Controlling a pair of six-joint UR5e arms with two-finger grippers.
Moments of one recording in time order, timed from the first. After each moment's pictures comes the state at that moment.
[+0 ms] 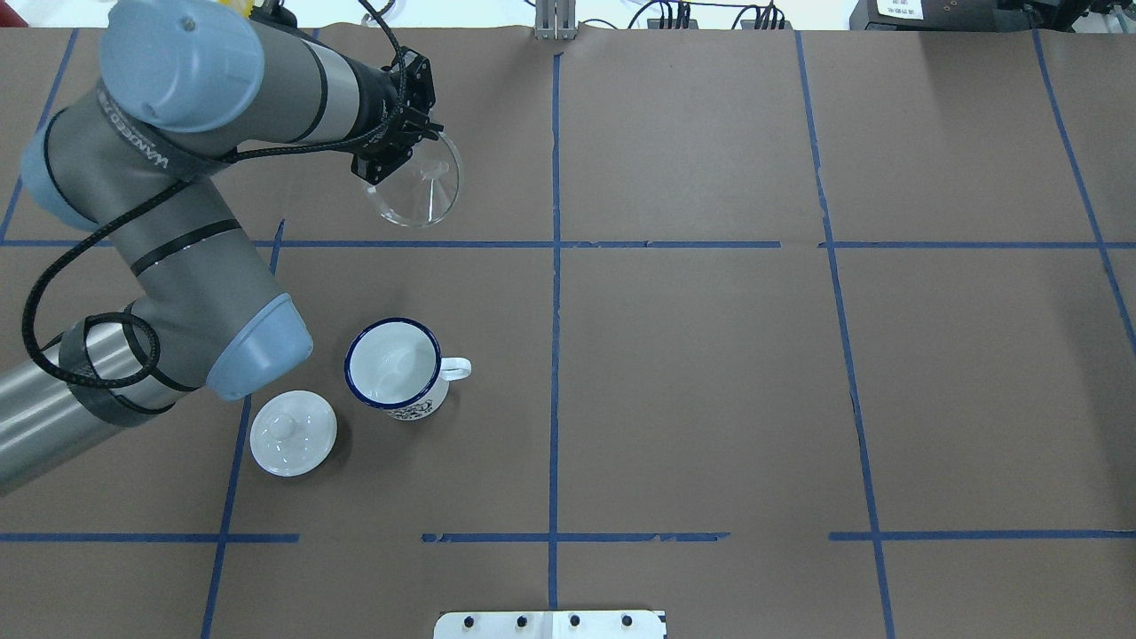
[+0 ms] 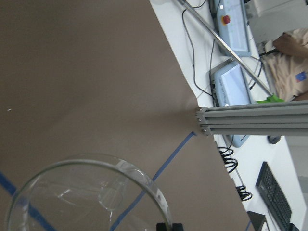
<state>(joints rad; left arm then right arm) -0.77 -2.23 -1.82 -1.76 -1.80 -2.15 1.57 -1.69 1.56 -1.37 2.29 0.01</state>
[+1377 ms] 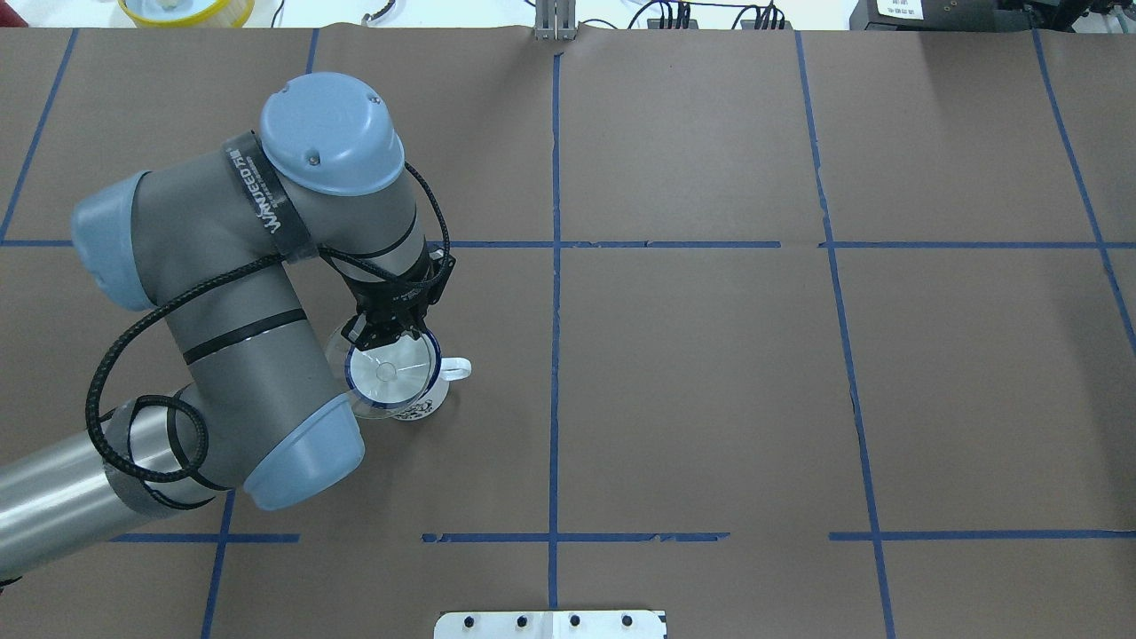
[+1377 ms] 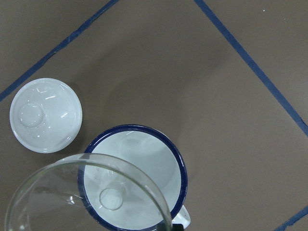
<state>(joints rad) -0.62 -2.26 -1.87 -1.22 -2.00 -1.95 1.57 -1.69 1.56 -1.37 2.29 0.01</state>
